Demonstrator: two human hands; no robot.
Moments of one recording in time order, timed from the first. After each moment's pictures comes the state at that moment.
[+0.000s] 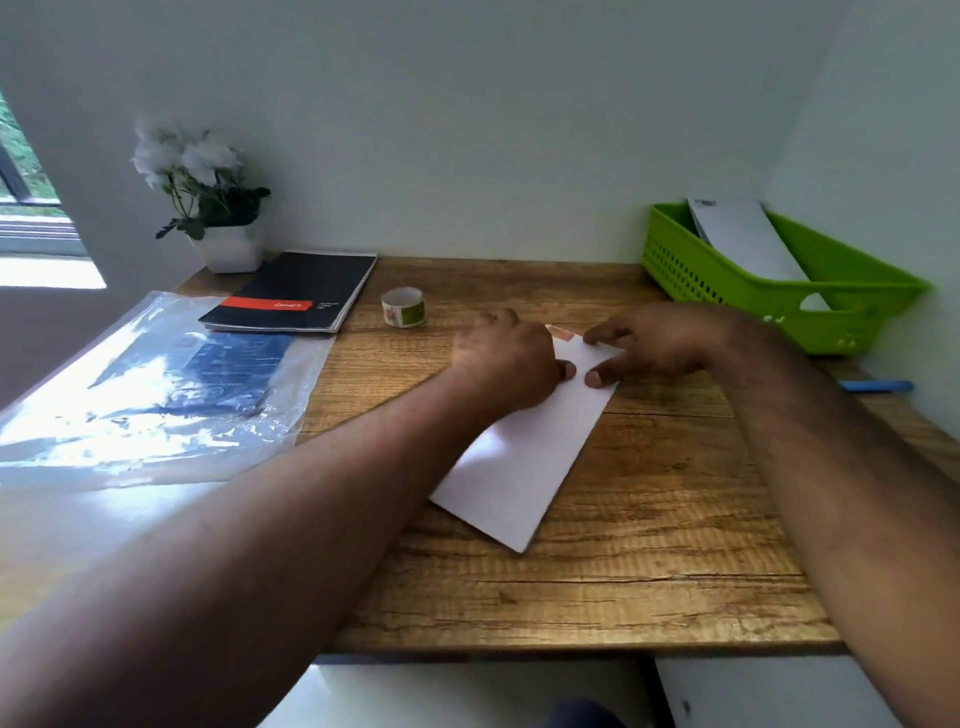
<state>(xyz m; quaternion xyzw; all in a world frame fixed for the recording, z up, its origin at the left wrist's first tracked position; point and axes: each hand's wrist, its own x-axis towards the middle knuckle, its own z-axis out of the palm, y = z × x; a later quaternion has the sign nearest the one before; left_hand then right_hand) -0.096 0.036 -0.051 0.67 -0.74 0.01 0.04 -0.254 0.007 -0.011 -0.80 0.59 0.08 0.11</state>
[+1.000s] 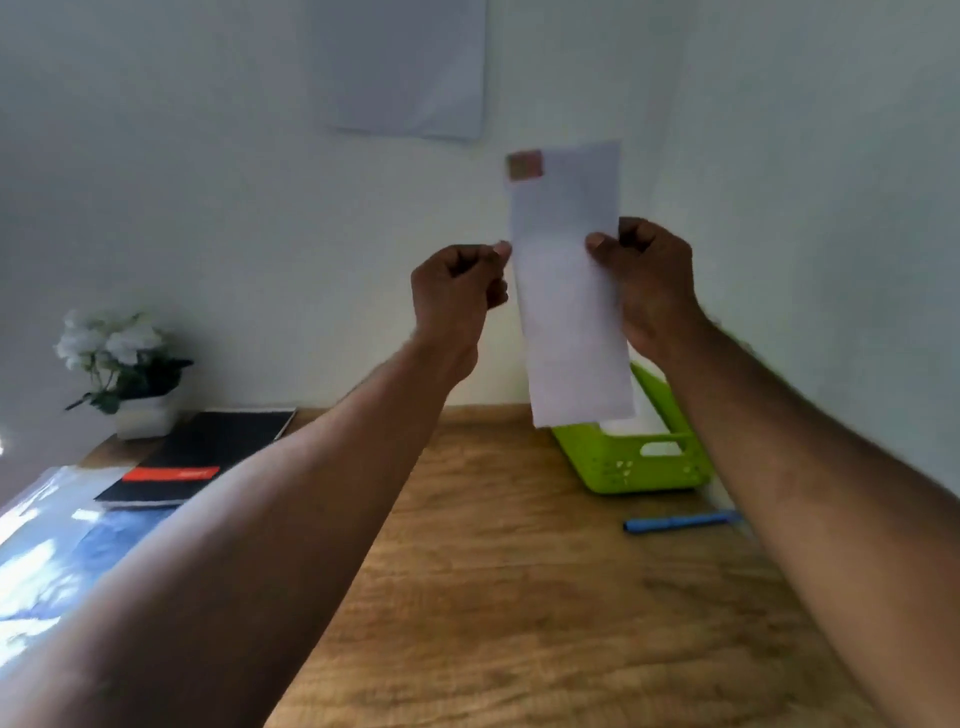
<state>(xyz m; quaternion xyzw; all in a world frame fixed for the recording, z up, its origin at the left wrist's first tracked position) -0.153 -0.016 0.105 0.29 -0.49 -0.39 0.73 -0.325 -0.026 0.132 -0.56 0.31 -0.70 0.33</state>
